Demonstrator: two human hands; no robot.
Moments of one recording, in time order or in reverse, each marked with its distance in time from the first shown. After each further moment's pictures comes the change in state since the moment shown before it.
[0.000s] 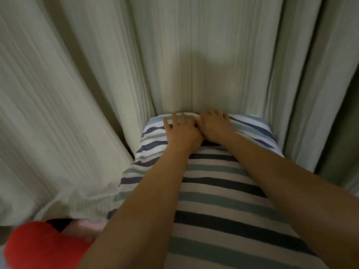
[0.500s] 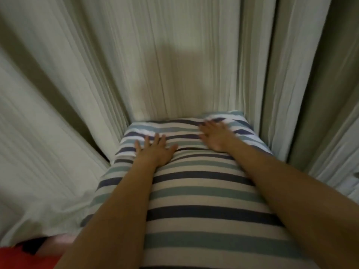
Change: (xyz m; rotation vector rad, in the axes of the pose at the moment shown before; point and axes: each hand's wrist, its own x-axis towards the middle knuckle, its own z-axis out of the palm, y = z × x) left_hand 0.002 -0.022 0.057 0.008 -0.298 0.033; right_hand -0.038 0.088 0.039 -0.114 -0.265 0.010
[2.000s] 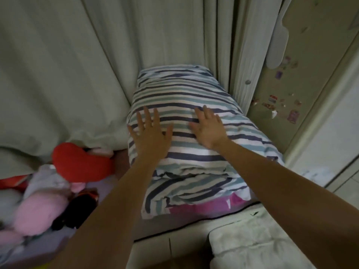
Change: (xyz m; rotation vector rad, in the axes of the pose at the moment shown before) left_hand -0.444 -0.022 0.080 -0.182 0.382 0.029; right_hand -0.447 -0.182 0.012 0.249 0.280 0.144
